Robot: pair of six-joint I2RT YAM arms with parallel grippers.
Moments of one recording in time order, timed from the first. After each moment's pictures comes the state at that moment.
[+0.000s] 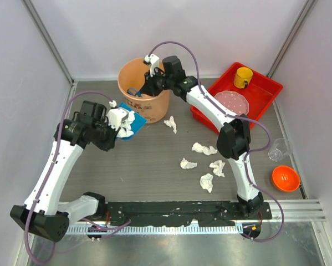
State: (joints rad) left arm -0.29 1.10 1.25 -1.19 0.15 0.34; right arm 0.61 2.24 2.20 -0.37 -0.50 -0.01
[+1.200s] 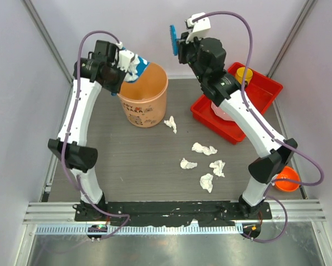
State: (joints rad) left arm -0.27 1.83 2.25 -1.32 0.00 0.29; right arm 0.62 1.76 2.02 -0.14 0.24 -0.02
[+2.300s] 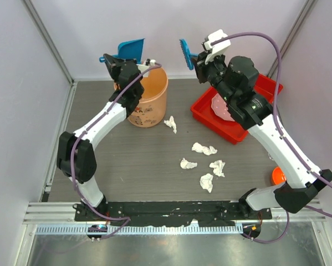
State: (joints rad) left arm -0.46 1.74 1.50 0.32 -0.92 1.77; right arm 0.62 1.37 1.69 -0.19 0.13 -0.18
